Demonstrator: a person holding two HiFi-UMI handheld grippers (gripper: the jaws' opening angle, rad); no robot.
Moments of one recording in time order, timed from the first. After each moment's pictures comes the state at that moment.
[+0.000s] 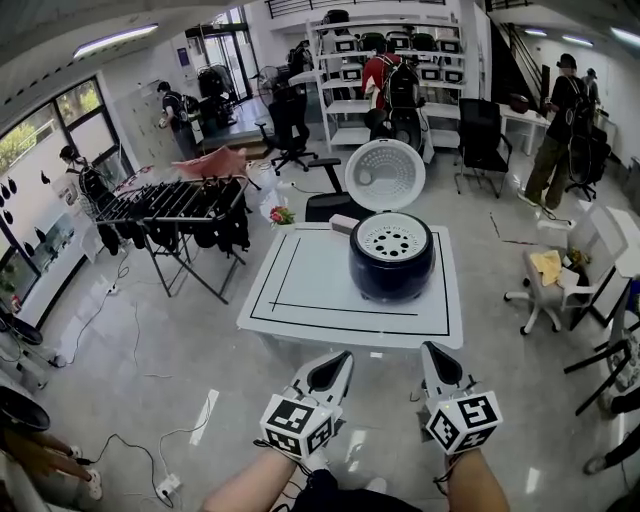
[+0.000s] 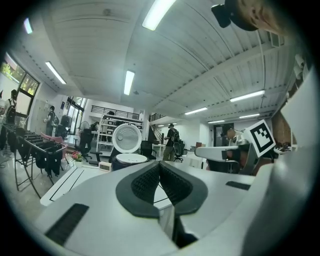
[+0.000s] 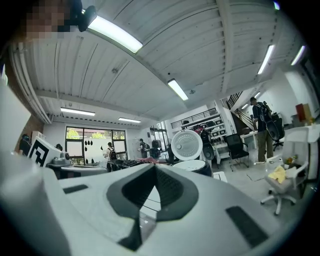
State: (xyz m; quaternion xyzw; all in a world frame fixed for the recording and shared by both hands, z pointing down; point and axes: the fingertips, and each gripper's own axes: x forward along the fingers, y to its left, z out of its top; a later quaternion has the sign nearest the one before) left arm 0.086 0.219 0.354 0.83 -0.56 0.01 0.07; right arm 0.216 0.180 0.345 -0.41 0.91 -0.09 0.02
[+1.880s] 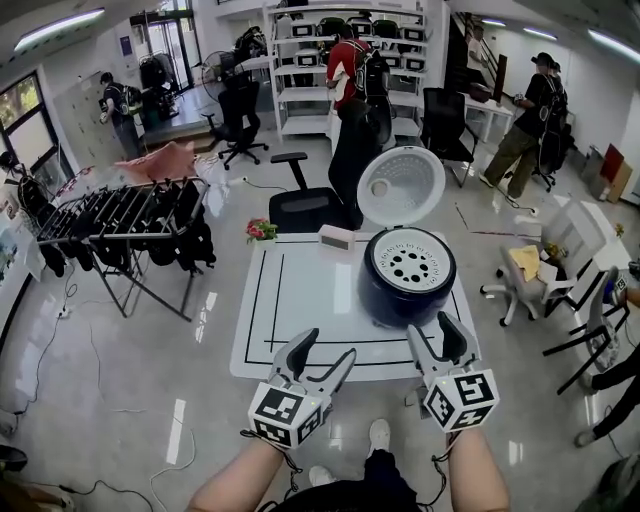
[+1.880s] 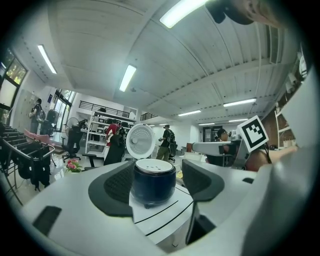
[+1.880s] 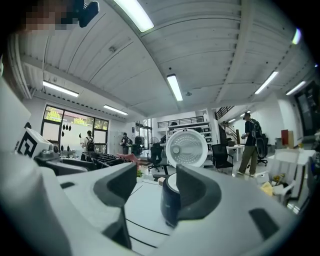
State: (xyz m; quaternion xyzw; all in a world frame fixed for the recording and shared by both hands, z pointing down) left arm -0.113 0.057 0.356 0.87 -0.49 0.01 0.07; right arm 0.039 0.020 0.334 -0.51 0.86 -0.04 -0.02
